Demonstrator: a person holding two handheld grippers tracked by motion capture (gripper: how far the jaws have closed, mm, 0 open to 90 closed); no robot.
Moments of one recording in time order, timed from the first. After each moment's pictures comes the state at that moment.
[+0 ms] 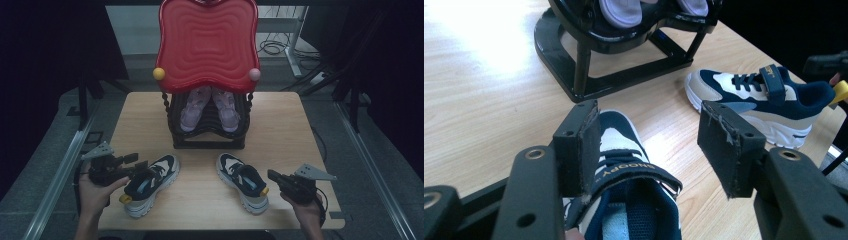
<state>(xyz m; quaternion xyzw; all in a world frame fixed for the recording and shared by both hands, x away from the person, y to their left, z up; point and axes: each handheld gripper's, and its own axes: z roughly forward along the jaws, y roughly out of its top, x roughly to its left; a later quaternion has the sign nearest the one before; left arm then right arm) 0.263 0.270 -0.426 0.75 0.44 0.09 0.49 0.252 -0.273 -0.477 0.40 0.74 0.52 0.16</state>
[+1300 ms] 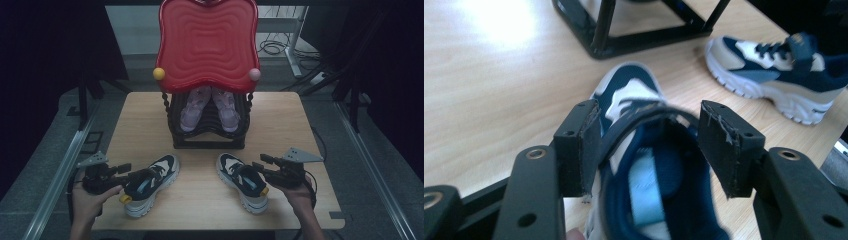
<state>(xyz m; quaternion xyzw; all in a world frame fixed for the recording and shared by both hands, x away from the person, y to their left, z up) 0.255 0.296 -0.458 0.75 0.47 0.07 0.45 0.284 -0.243 -0.451 0.35 0.76 0.52 0.14</state>
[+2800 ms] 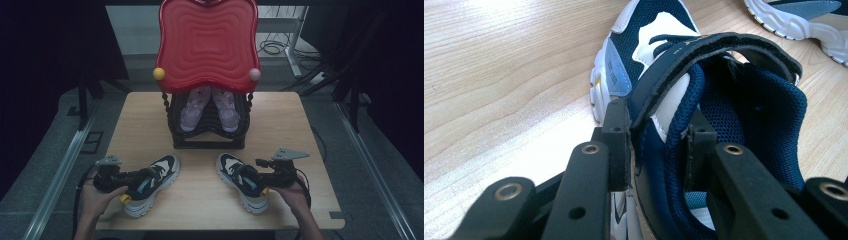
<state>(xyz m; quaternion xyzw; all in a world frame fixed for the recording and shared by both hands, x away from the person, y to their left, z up) 0.277 0.291 -0.492 0.80 0.45 0.04 0.39 0.302 -0.233 -0.476 0.36 0.80 0.47 0.09</state>
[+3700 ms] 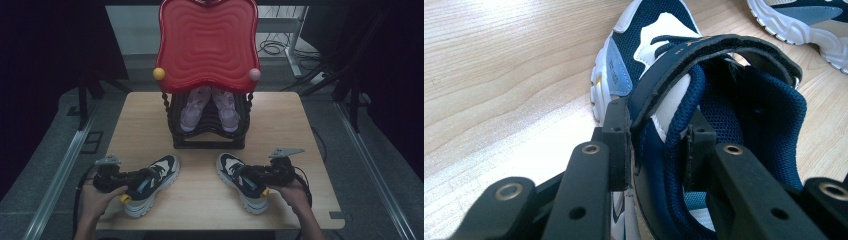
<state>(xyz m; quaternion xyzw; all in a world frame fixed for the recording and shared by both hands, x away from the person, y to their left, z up) 0.276 0.291 -0.491 0.80 0.46 0.04 0.39 0.310 -0.235 -0.483 0.39 0.82 0.43 0.03</state>
